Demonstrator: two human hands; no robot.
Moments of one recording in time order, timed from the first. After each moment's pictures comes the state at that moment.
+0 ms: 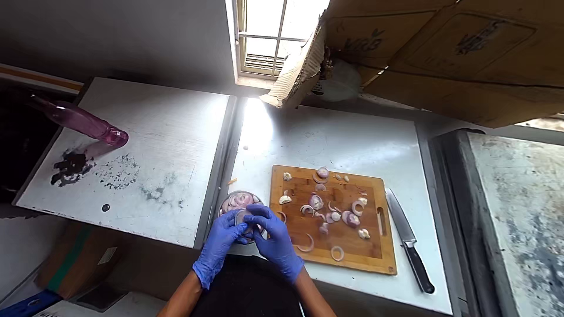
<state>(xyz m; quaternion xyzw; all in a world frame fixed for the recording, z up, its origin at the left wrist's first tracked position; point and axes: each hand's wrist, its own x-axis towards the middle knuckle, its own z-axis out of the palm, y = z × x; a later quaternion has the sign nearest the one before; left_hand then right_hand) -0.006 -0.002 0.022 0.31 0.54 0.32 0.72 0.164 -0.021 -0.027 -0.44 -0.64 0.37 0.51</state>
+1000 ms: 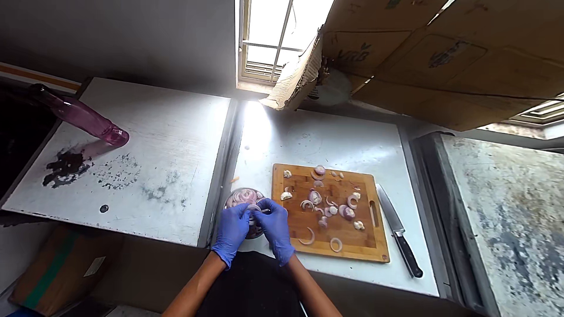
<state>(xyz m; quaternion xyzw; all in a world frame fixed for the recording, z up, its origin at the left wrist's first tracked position) -0.001 0.009 0.010 0.61 0.63 0.18 0.45 0.135 -0.008 -0.019 -0.72 -0.38 0.45 0.36</state>
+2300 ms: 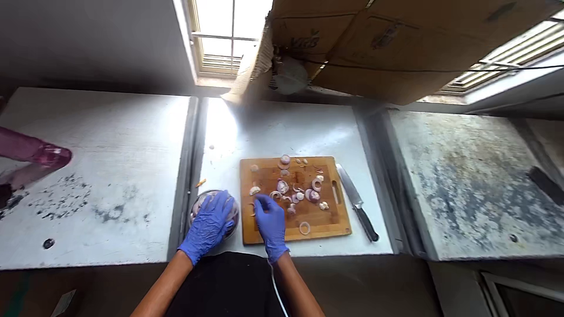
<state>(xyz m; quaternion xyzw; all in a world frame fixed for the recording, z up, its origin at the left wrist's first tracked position) 0.008 0.023 -0.049 0.92 0.37 0.03 0.15 0.208 -0.034 -0.040 -0.82 -0.40 0.24 0.33</state>
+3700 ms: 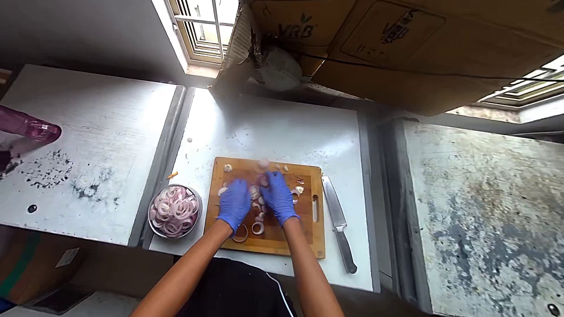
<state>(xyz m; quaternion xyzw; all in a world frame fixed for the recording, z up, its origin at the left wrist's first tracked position) 0.242 0.040 -0.047 0.71 0.62 -0.06 0.32 0.401 0.023 -0.089 -0.74 -0.59 0.28 0.15</state>
